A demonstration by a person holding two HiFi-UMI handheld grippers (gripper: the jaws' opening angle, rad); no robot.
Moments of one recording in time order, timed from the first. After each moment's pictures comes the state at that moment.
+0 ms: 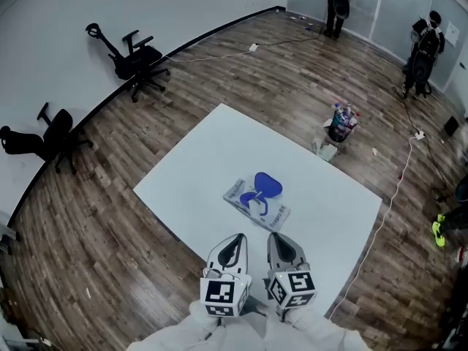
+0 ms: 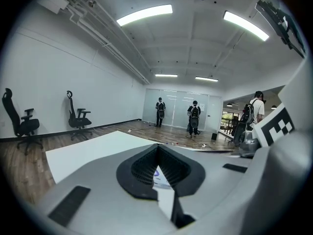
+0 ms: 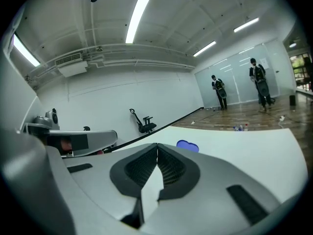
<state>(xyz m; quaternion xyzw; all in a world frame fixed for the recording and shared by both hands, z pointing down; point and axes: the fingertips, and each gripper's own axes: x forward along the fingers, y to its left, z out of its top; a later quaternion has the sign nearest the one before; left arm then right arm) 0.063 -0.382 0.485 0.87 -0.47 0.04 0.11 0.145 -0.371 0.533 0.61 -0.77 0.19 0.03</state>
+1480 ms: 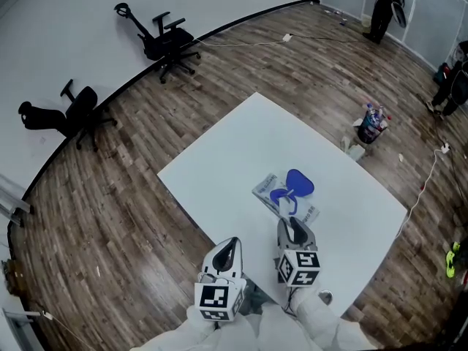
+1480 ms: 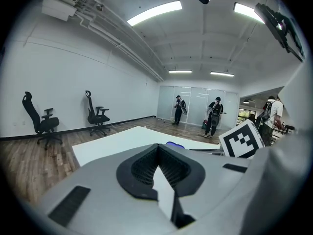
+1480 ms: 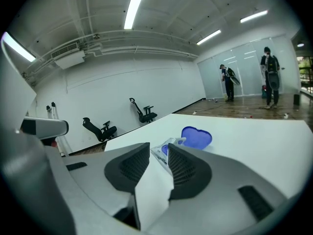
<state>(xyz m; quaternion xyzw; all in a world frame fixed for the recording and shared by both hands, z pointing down) -0.022 -0.382 0.504 0.82 -0.55 0.06 0.13 0.118 -0.432 0.595 0.59 -0.77 0.22 0.08</state>
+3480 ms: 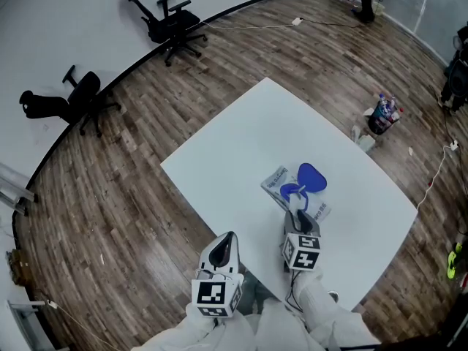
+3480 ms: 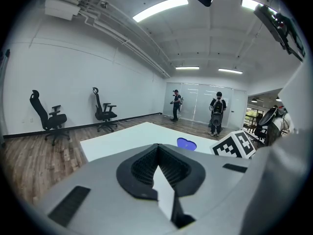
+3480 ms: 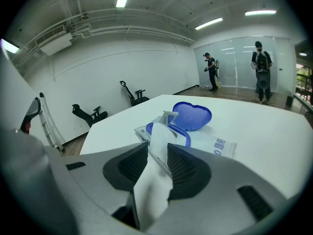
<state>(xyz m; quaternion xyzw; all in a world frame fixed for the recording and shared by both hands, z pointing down) -0.053 -0.397 0.523 0.80 -0.58 0.07 0.15 0.122 -0.460 0.668 0.60 -0.73 0.27 0.16</state>
